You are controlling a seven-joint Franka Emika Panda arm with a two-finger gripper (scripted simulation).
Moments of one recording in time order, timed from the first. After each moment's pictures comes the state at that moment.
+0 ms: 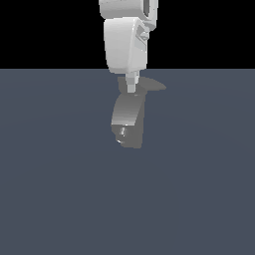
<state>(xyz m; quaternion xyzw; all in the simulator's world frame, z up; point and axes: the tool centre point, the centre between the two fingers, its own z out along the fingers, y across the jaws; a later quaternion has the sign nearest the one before) -0.088 -0.012 0.249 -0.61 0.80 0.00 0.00</state>
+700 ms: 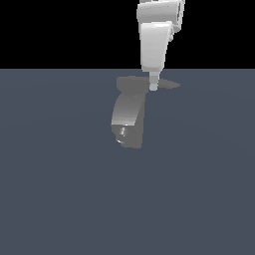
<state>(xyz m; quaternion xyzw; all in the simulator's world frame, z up) -0.065 -0.067 0.249 -0.61 0.80 0.00 0.00</state>
